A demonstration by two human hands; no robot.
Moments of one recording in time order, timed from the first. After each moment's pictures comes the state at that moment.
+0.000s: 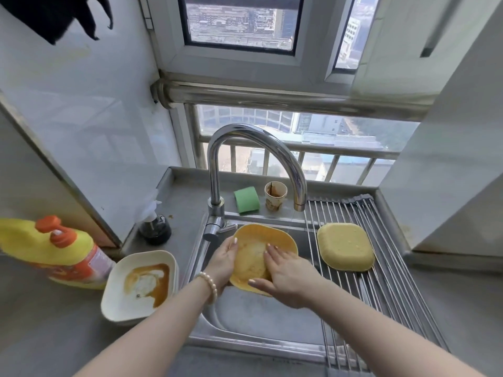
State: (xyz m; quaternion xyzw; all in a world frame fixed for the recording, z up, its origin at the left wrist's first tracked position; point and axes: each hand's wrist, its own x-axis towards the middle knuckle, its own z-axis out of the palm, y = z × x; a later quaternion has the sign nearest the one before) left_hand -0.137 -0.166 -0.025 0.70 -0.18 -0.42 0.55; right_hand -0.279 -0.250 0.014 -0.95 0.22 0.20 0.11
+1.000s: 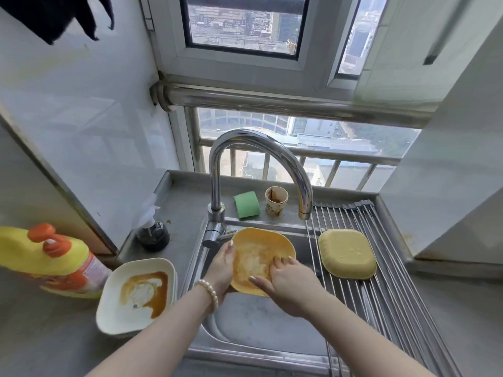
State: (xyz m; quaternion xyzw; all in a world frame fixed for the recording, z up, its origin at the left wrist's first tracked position) left_hand -0.136 -0.169 -0.016 0.65 -0.10 -0.46 0.60; right_hand -0.268 -0.246 0.010 -0.94 0.27 0.18 0.08
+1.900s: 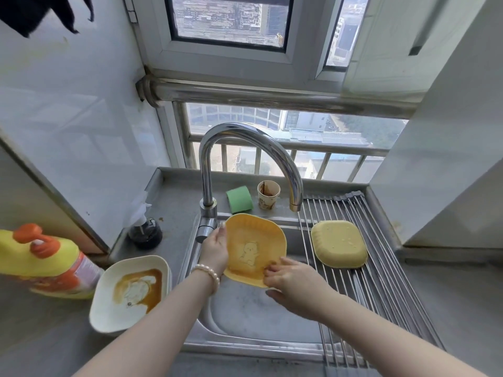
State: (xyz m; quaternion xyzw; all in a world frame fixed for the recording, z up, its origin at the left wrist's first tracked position) left_hand -0.133 -0.179 0.005 0.75 -0.14 -0.34 0.55; right_hand -0.306 -0.252 0.001 -0.99 0.12 0.06 0.04
